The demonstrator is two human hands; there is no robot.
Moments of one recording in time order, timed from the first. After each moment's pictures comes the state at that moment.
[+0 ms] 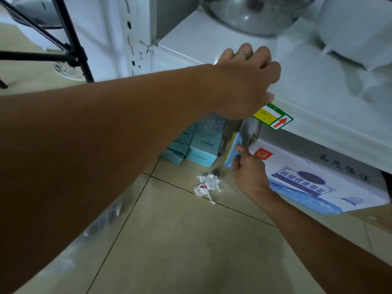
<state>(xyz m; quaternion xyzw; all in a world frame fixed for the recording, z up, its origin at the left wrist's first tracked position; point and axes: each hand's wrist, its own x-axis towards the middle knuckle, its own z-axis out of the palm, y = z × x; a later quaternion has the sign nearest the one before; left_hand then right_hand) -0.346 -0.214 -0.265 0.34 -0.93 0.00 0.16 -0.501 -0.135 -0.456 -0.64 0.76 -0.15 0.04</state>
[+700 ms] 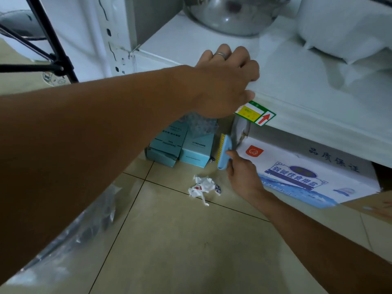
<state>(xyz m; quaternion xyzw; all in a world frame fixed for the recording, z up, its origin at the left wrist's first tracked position) -0.346 -0.212 -0.265 0.34 -0.93 0.00 0.14 -0.515 -0.122 -0.467 -0.66 0.74 -0.12 0.07</state>
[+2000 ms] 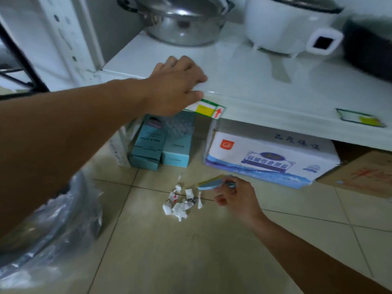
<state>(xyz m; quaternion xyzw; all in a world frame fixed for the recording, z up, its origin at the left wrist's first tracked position) -0.346 -0.205 -0.253 0.34 -0.93 -0.04 0.11 -0.523 -0.016 -0.448 -0.35 0.72 -0.45 0.40</state>
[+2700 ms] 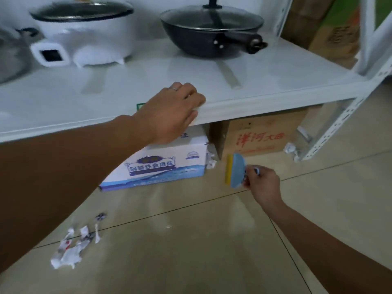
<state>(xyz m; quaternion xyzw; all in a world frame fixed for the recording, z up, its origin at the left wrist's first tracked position) -0.693 -0.048 -0.253 0.08 -0.98 0.10 0.14 -0.859 0.169 -0.450 -0.23 0.83 -0.49 0.12</state>
